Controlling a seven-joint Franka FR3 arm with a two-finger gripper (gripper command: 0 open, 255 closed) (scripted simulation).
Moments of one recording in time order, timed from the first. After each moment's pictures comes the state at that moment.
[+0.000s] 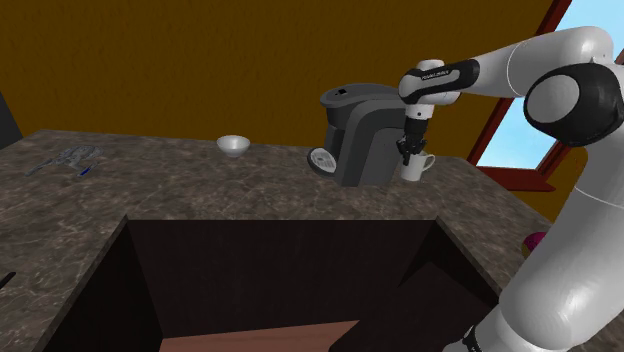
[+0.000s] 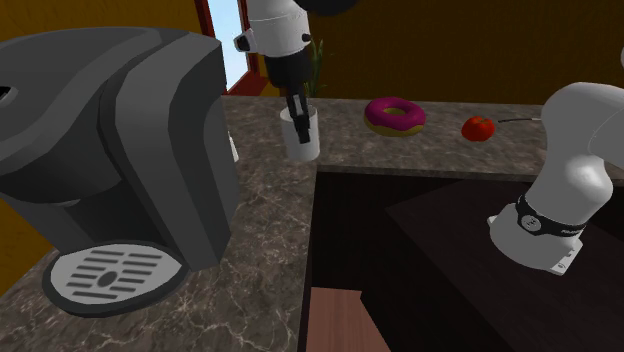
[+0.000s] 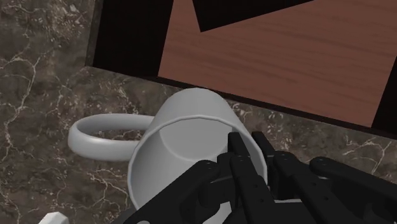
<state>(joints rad) -0.25 0.17 -0.27 -1.79 -0.02 1.80 -0.27</state>
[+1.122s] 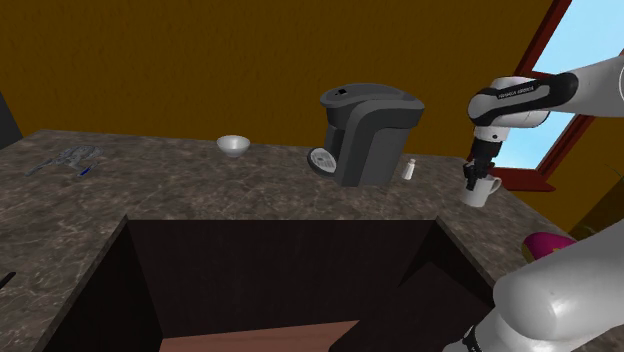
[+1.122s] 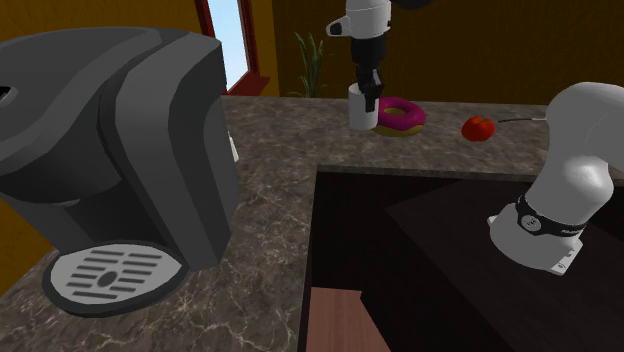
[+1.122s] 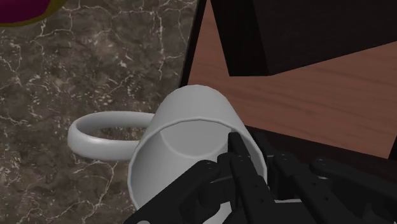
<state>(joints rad) -0.40 -0.22 -0.43 -2.23 -0.21 1.89 -0.48</state>
